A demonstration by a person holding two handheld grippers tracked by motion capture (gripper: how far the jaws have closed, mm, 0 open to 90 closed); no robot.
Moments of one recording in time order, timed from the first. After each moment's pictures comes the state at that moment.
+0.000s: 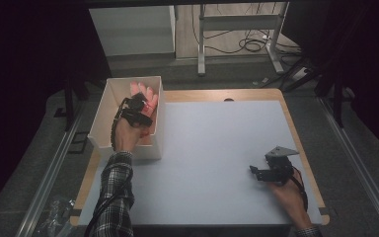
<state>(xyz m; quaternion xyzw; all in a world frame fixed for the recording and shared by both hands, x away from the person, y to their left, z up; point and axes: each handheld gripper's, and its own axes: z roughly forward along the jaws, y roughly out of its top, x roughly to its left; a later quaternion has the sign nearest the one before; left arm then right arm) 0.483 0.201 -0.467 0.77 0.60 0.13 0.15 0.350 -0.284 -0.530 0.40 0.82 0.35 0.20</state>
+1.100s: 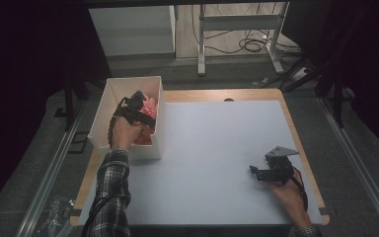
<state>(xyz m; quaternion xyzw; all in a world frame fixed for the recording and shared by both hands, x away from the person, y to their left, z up) 0.484 0.210 -0.461 0.77 0.61 0.11 0.16 0.350 -0.284 -0.530 0.40 0.82 0.35 0.20</state>
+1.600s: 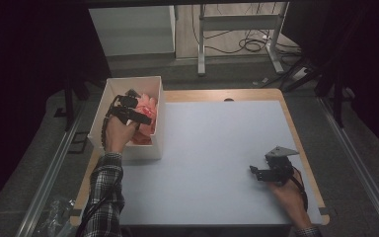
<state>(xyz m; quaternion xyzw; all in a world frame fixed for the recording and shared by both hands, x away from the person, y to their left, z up) 0.465 0.220 -0.441 0.77 0.59 0.14 0.20 0.350 -0.284 -0.530 0.40 0.82 0.35 0.20</state>
